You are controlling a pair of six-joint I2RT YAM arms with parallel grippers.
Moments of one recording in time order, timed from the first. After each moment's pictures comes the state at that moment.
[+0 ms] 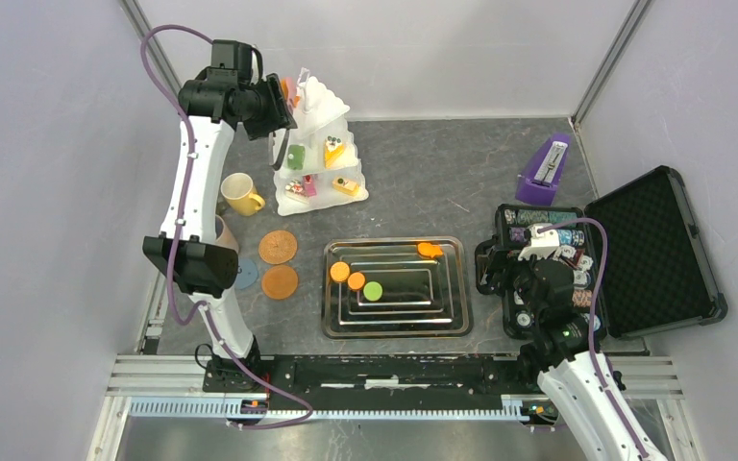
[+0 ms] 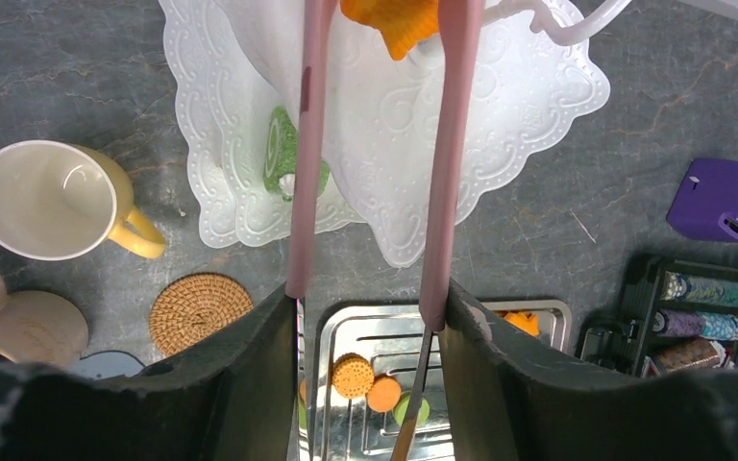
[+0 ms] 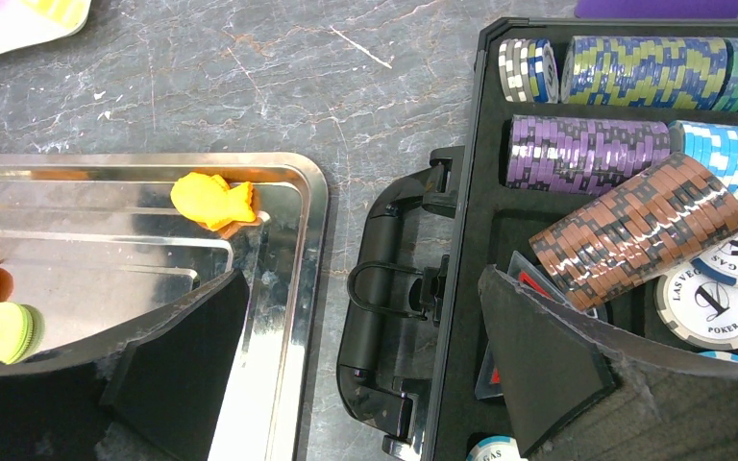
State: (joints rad) left arm -0.14 1.87 2.28 -1.19 0.09 -0.40; right arm 0.26 0.38 0.25 -0.22 0.07 0.22
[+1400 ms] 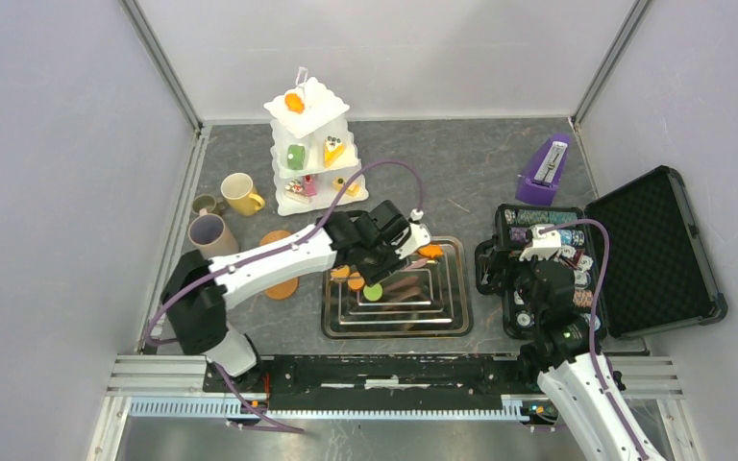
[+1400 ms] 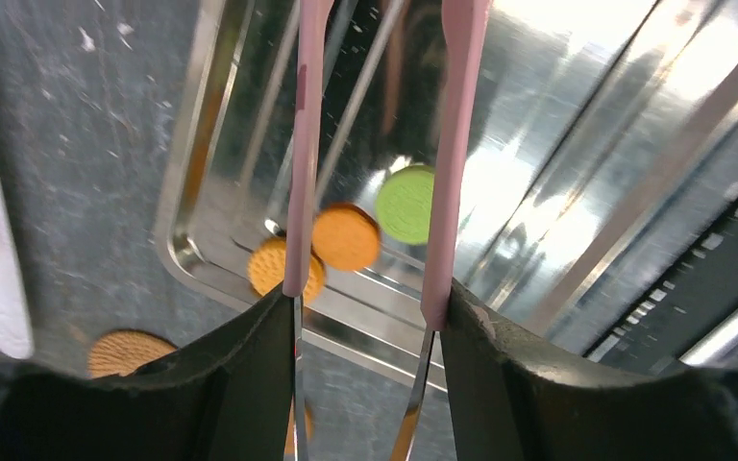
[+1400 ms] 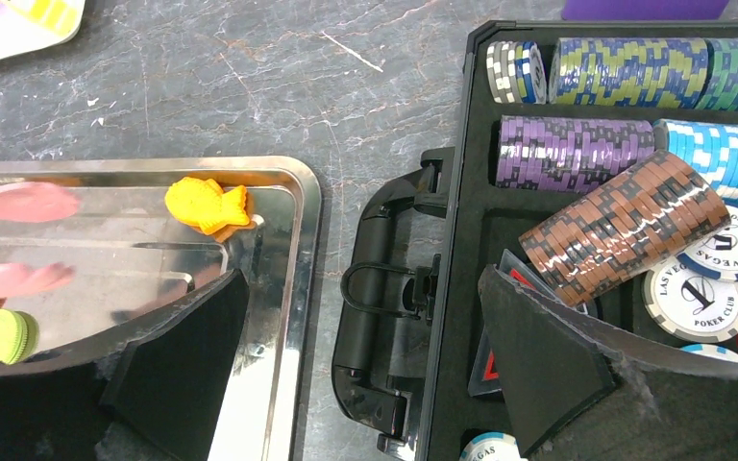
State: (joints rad) left arm -0.97 1.54 1.25 -0.79 -0.06 0.17; right arm 0.26 0.36 0.25 -0.23 0.09 0.22
